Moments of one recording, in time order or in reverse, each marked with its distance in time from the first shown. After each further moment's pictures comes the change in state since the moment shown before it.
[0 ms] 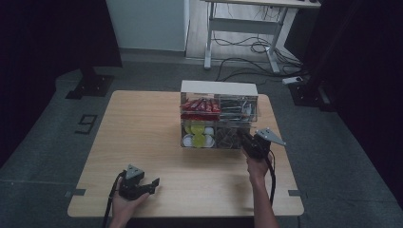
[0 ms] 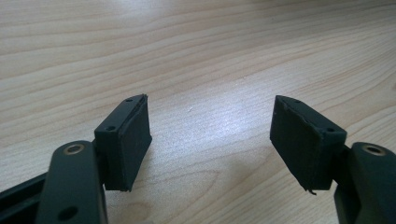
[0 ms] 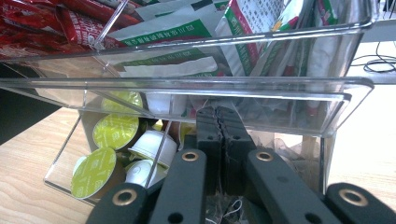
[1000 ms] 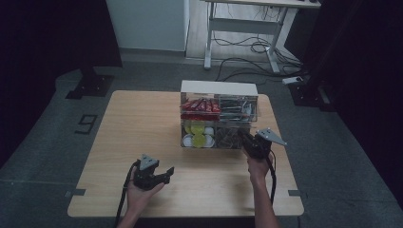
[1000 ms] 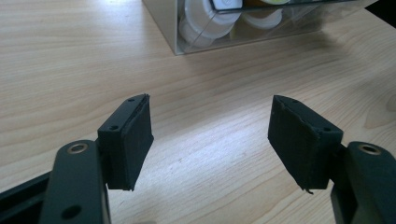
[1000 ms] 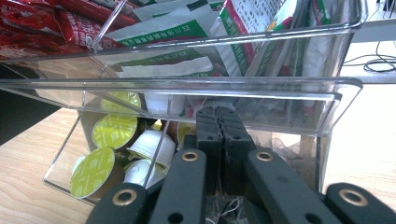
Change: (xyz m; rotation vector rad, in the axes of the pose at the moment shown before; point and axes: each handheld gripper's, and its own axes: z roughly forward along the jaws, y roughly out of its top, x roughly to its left) left arm -0.041 0.048 0.006 -0.095 -0.046 0.038; right arm -0.002 0.000 -0.001 0.000 0.001 0.004
